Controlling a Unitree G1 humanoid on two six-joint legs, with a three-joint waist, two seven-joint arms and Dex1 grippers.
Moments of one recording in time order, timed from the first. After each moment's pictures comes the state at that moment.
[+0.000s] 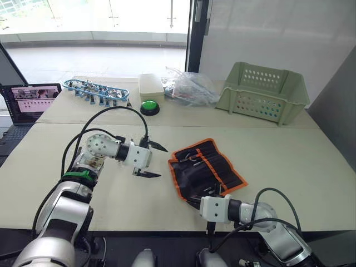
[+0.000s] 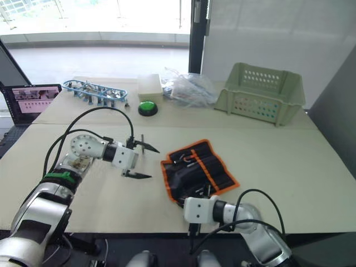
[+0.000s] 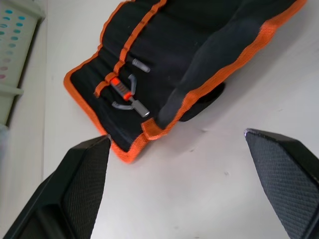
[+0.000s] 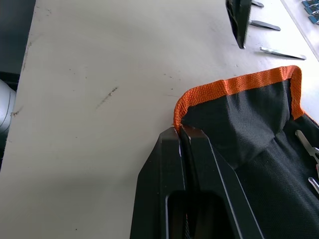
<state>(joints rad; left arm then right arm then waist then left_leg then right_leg) -0.96 0.53 -0.30 0.98 0.05 -0.91 -1.32 -0.08 -0.58 0.37 -0.35 -0.17 -0.02 0.77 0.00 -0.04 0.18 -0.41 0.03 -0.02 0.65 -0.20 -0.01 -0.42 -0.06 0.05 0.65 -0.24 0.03</state>
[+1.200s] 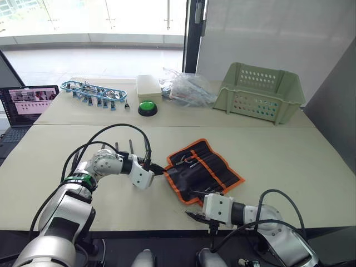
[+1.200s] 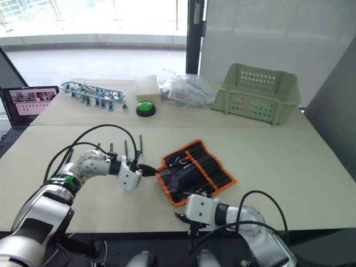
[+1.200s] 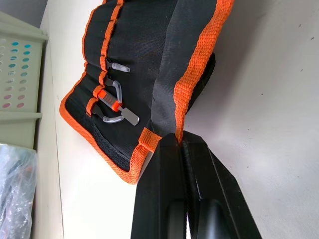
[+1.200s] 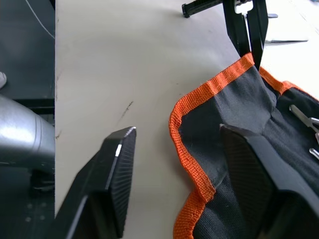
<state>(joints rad) -0.91 0.58 -0.39 1.14 0.41 -1.27 -0.80 -0.04 -0.56 0.29 -0.50 0.04 0.24 0.81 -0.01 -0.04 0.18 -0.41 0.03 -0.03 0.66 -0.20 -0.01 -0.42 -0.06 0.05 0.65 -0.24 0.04</state>
